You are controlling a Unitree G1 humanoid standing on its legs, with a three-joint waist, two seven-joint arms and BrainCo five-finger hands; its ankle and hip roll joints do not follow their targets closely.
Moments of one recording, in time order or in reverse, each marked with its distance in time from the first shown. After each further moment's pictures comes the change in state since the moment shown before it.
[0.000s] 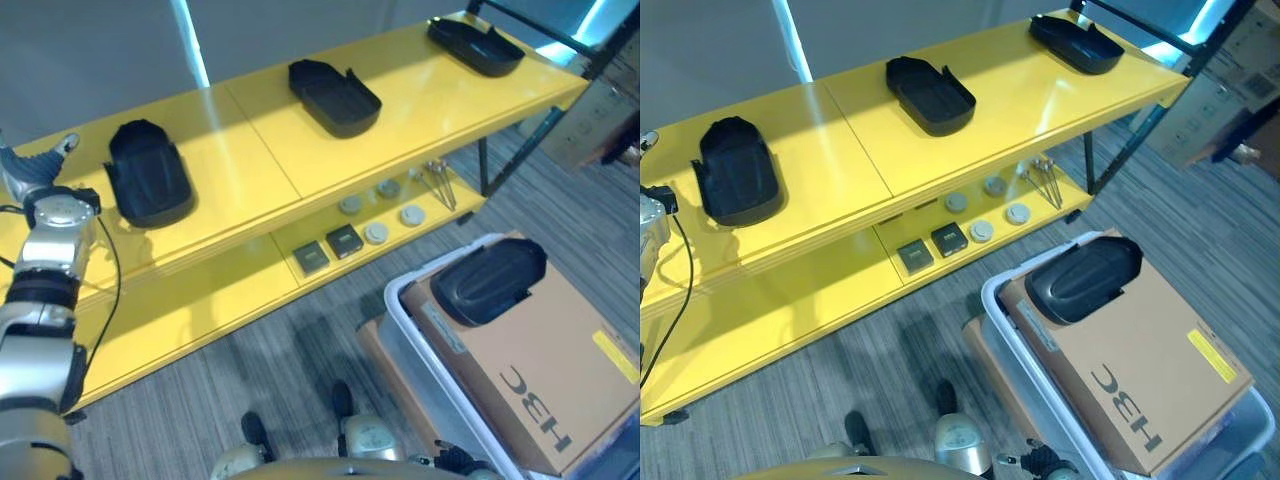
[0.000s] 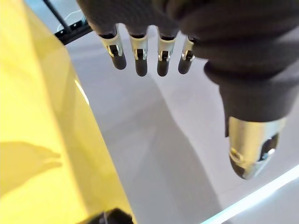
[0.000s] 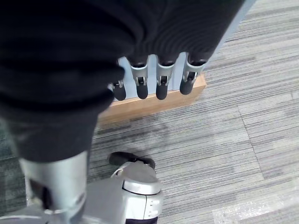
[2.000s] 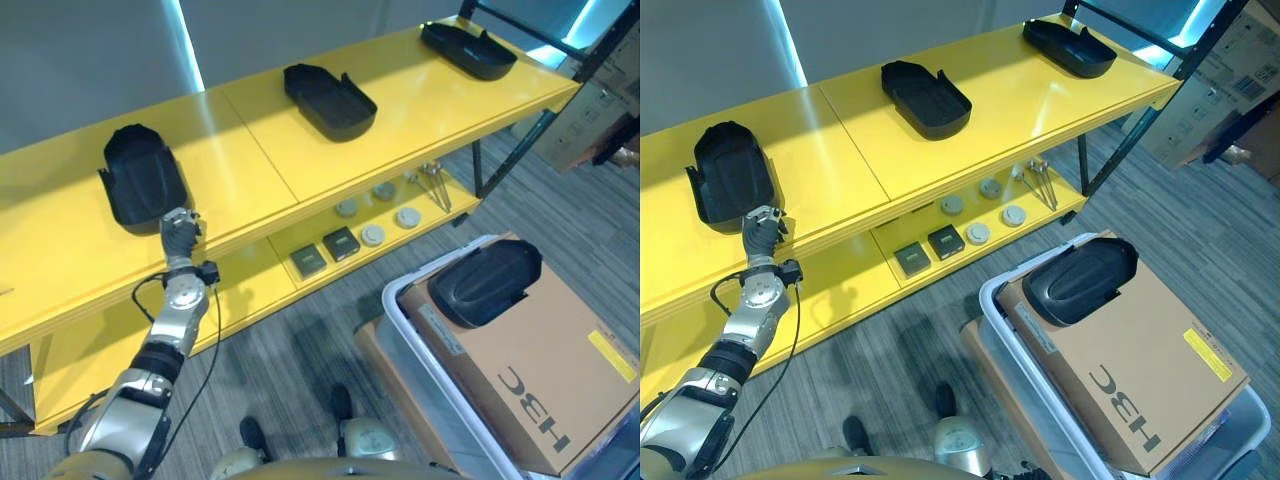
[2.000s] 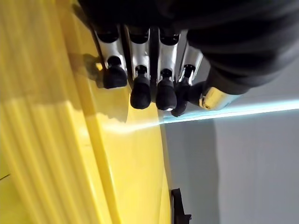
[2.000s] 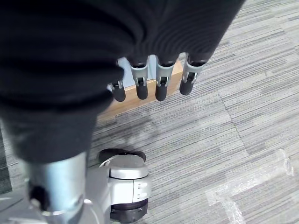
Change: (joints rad) left arm 0.253 -0.457 -0.101 -0.055 -0.025 -0.409 -0.147; right arm 0.032 0.054 -0.016 0.017 0.057 0.011 -0.034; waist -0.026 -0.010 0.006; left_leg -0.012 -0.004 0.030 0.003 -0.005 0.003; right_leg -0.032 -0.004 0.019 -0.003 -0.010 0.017
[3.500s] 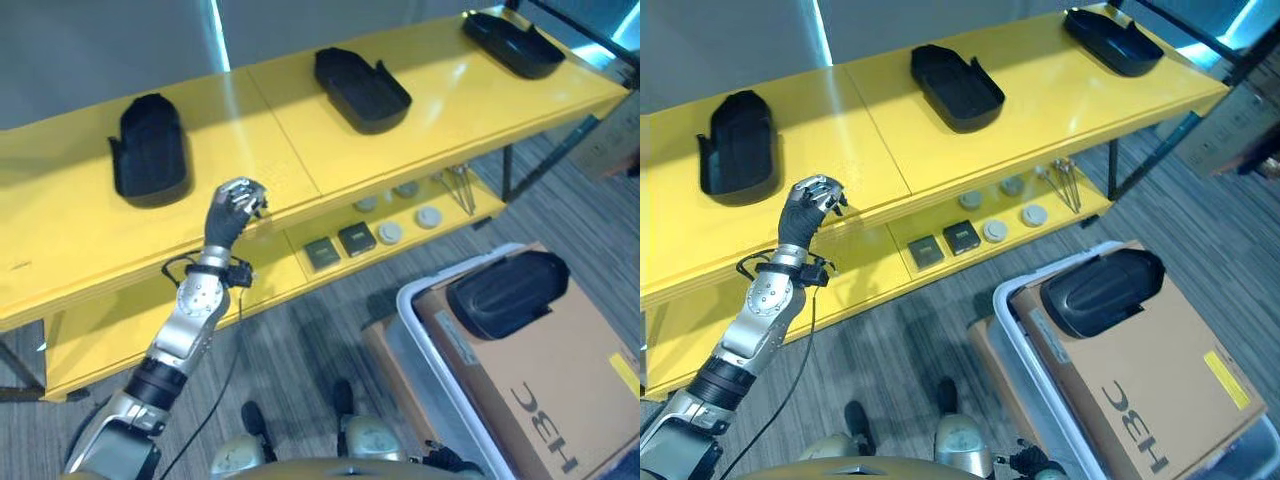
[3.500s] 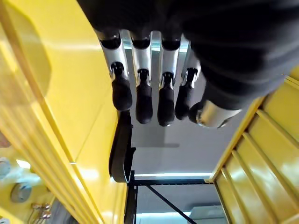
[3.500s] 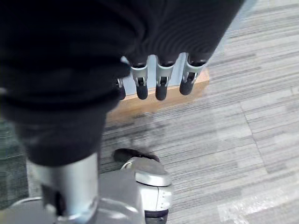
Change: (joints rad) left arm 0.162 0.049 -0.101 -0.600 -0.028 0.084 -0.348; right arm -0.050 0.003 -0.022 -0.021 -0.018 0.006 -0.009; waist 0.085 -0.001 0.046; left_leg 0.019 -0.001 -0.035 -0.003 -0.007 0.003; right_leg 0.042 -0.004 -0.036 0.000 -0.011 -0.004
